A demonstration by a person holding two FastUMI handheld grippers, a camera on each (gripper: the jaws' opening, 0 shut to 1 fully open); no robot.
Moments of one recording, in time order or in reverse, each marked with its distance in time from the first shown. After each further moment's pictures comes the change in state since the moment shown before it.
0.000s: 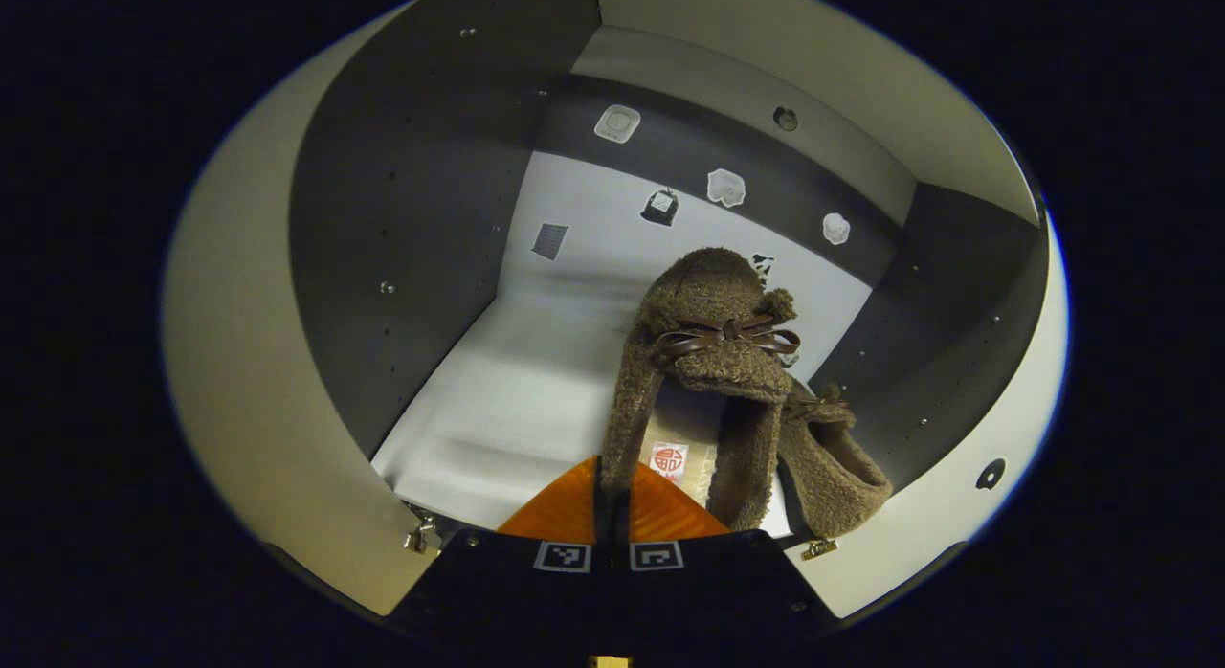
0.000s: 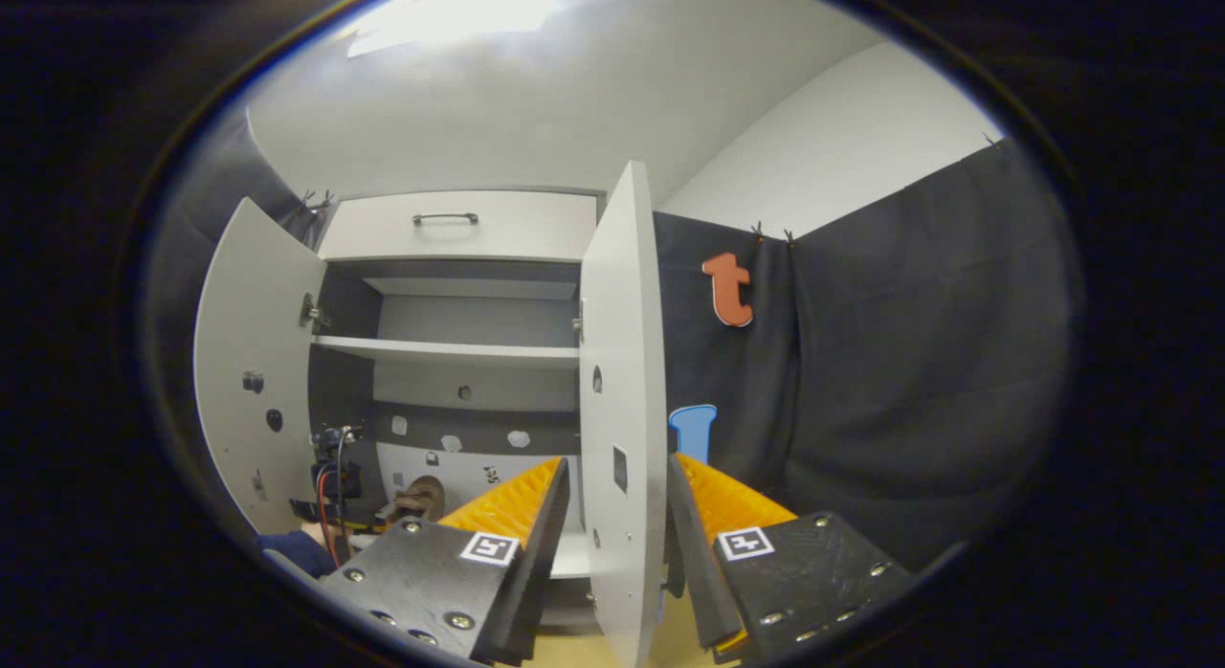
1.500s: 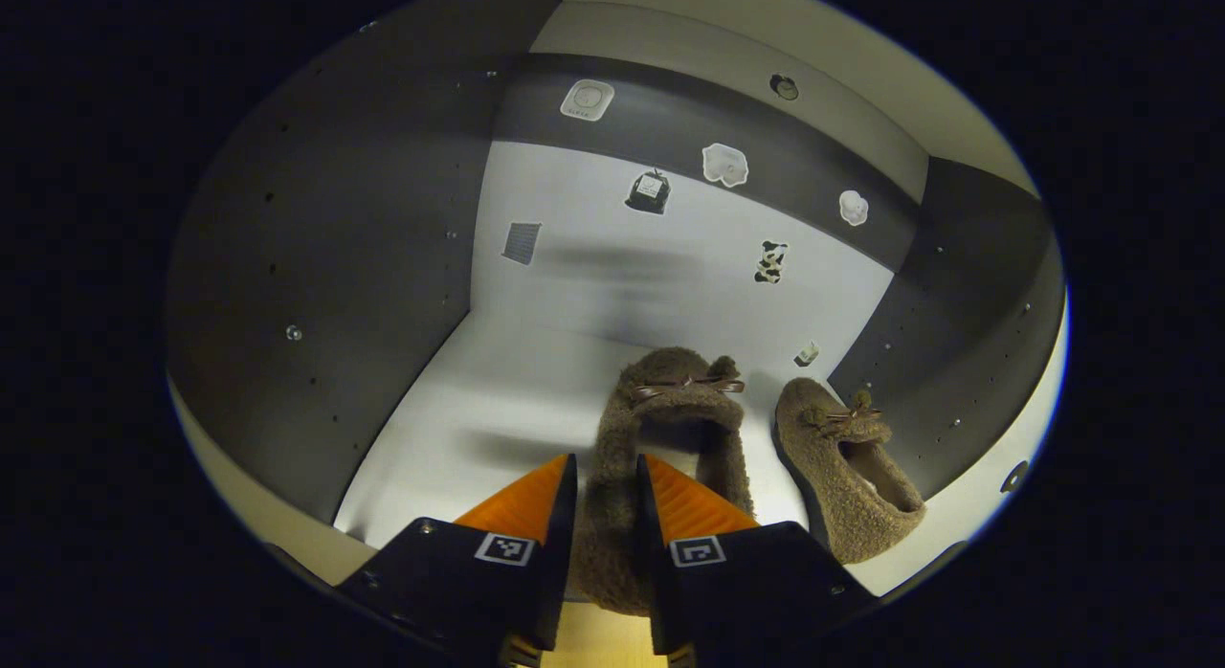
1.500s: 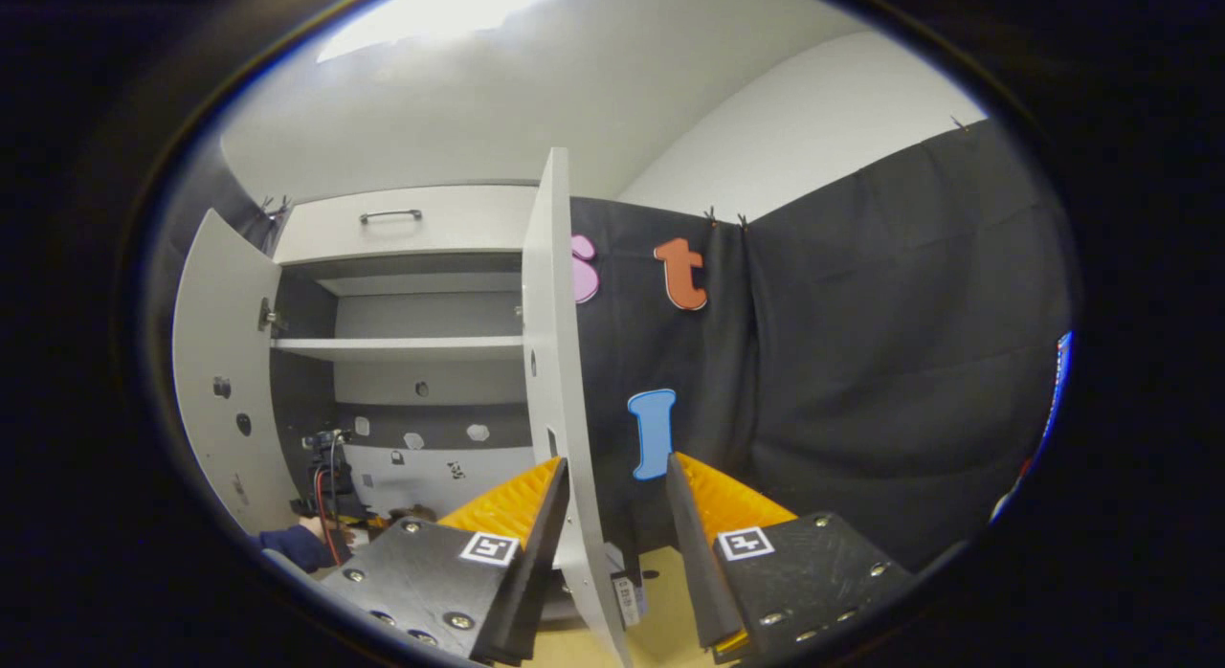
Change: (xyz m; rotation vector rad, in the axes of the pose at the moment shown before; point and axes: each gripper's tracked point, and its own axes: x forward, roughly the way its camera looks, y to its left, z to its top) left arm 0.039 -0.009 0.018 0.073 -0.001 -0.001; right arm -0.007 -0.043 -0.018 0.052 0.037 -0.104
